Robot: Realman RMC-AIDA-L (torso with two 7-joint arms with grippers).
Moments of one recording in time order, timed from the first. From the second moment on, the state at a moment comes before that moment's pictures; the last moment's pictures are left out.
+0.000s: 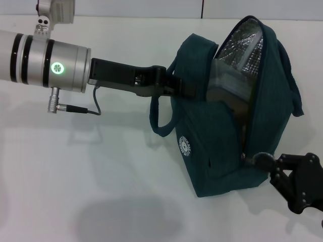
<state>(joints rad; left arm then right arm) -0.74 -2.06 0.82 0.68 1.98 1.68 -2.37 0.29 2.02 -1.52 -0.17 -0.89 -1.71 0.74</state>
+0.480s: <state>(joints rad) -0.73 -2.06 0.82 0.68 1.96 1.68 -2.31 0.30 2.02 -1.53 -0.18 -0.82 -1.75 0.73</state>
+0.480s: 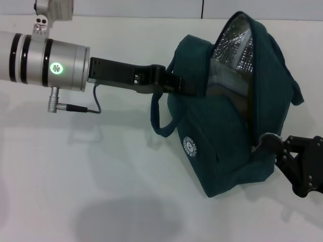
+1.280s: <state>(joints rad) -0.60 -2.07 0.82 0.69 1.67 1.67 -2.05 0.31 2.02 -1.53 -0.19 -0.82 -1.74 0.73</state>
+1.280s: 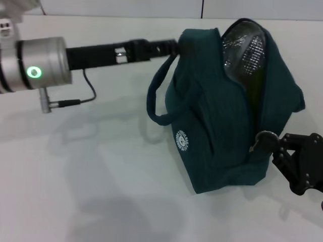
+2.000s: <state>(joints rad) -0.47 -2.08 0.82 0.69 1.58 1.78 -1.80 0.36 2.02 -1.47 -0.33 -0.73 -1.72 0.72</state>
